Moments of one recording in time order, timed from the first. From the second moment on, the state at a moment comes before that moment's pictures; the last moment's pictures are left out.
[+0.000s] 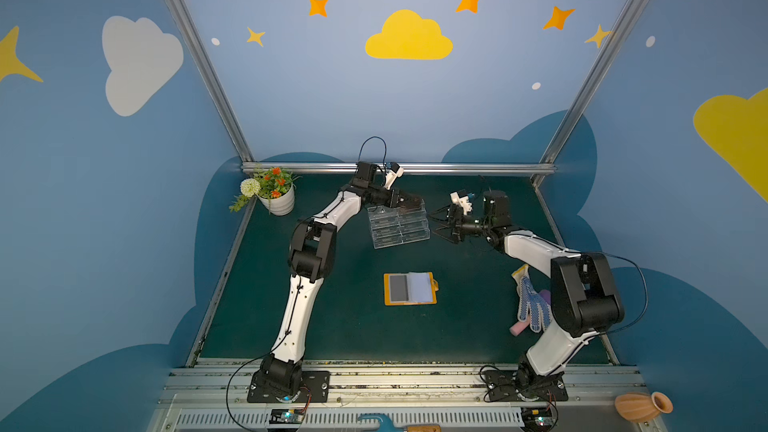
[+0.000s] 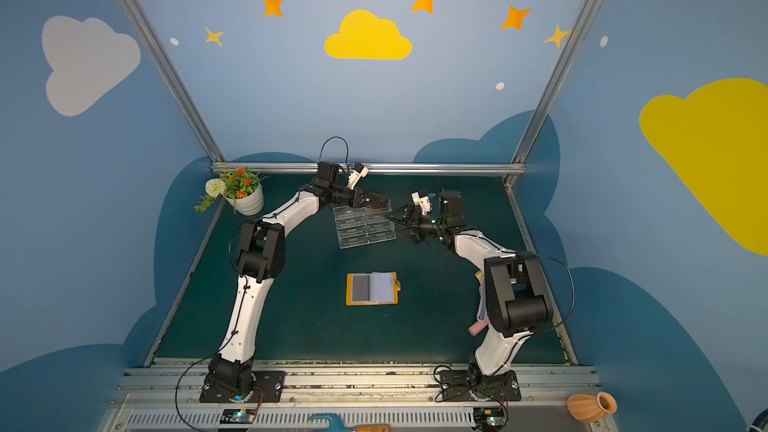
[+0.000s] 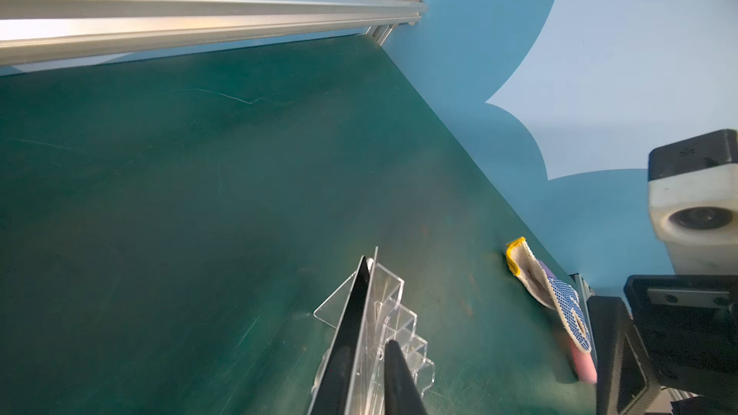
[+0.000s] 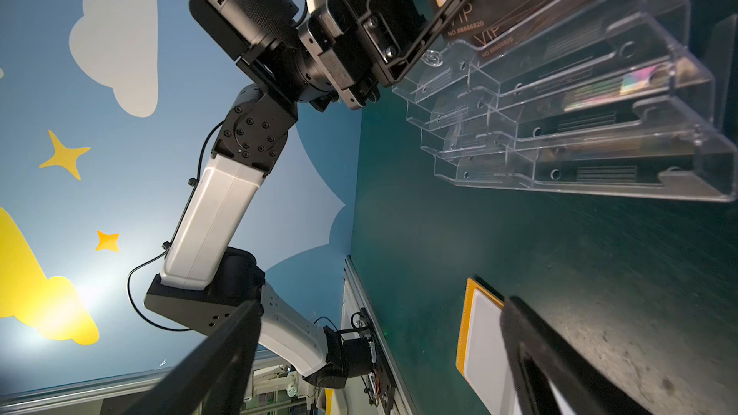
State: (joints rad) left arm -0.31 2.48 2.09 -0.26 0.87 -0.12; right arm 0.26 1.73 1.05 0.16 -1.02 0.89
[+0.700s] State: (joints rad) left arm -0.33 2.27 1.80 -0.08 0.81 -0.20; right arm 0.28 1.74 1.05 0.18 -1.03 0.91
